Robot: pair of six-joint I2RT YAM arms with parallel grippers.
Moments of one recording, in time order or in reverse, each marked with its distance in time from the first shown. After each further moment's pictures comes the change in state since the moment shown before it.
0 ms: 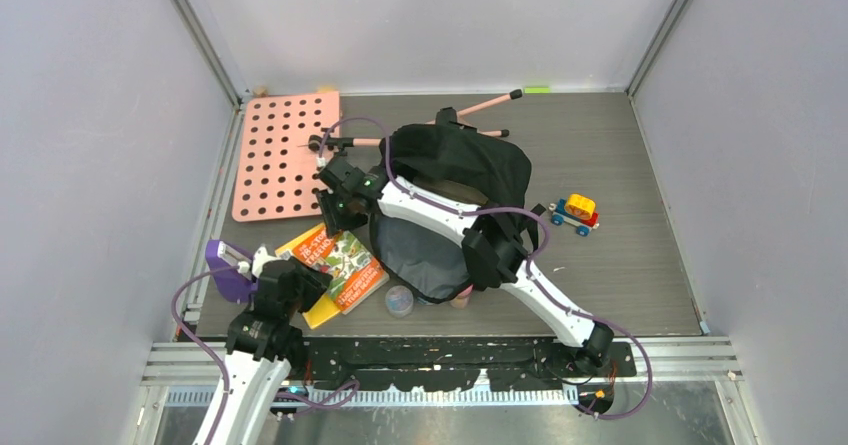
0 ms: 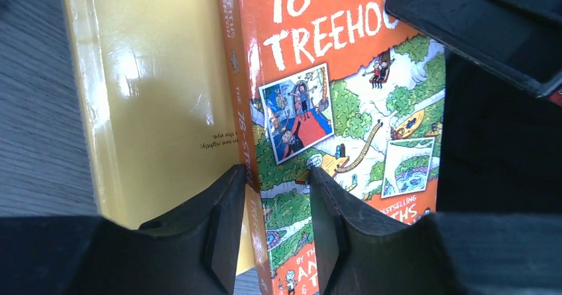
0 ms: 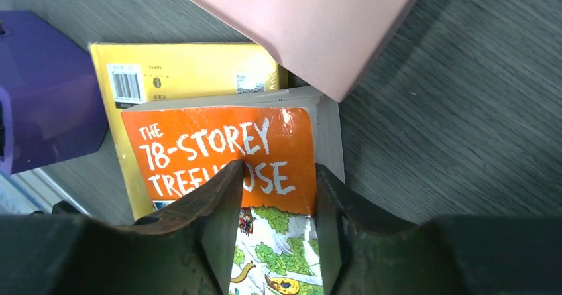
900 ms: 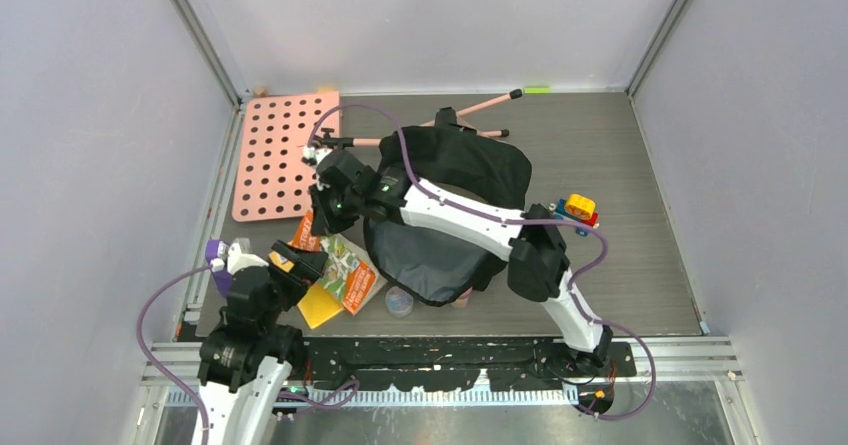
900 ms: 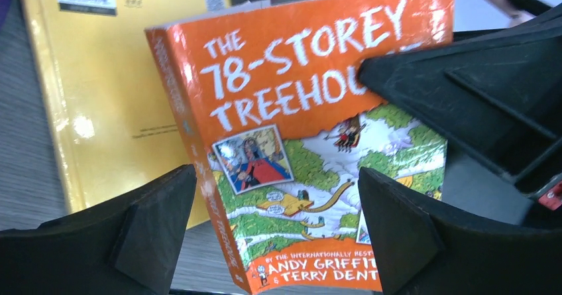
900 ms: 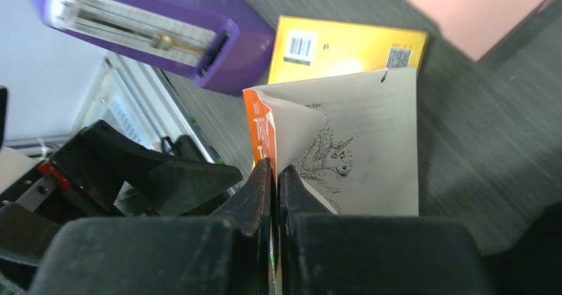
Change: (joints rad) left arm 0.000 -0.134 0.233 -0.153 -0.013 0.007; right arm 0.062 -0.355 -0.319 0.211 -0.084 -0.009
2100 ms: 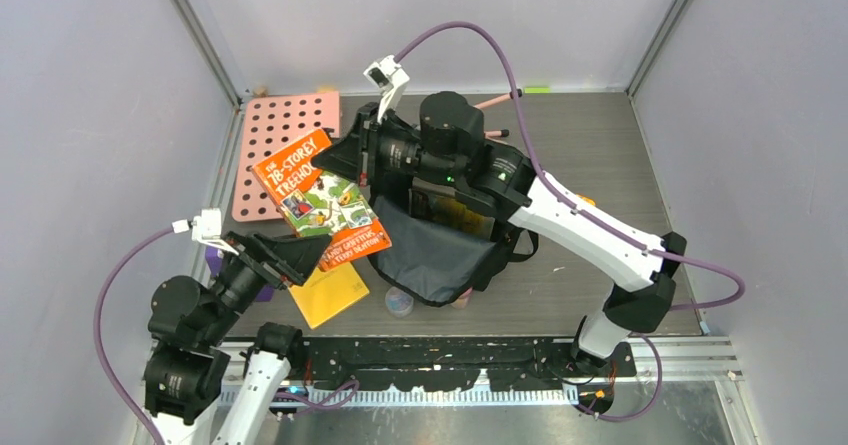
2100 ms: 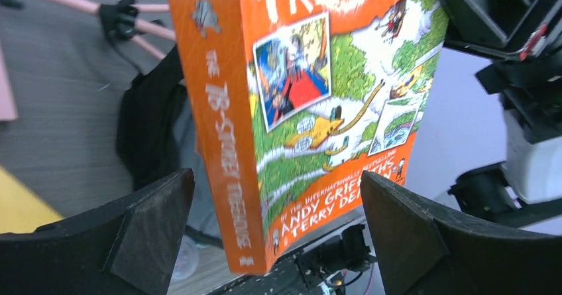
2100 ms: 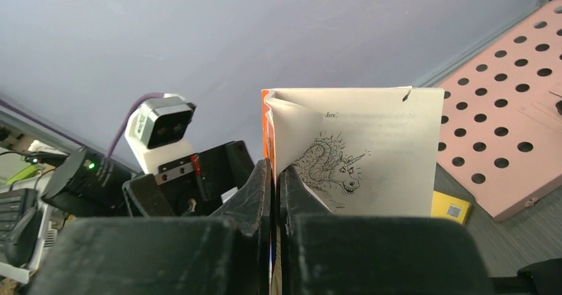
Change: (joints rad) left arm 0.000 0.167 0.520 0.146 0.391 0.215; right arm -0.016 -0.546 -0.159 0.322 -0.011 0.003
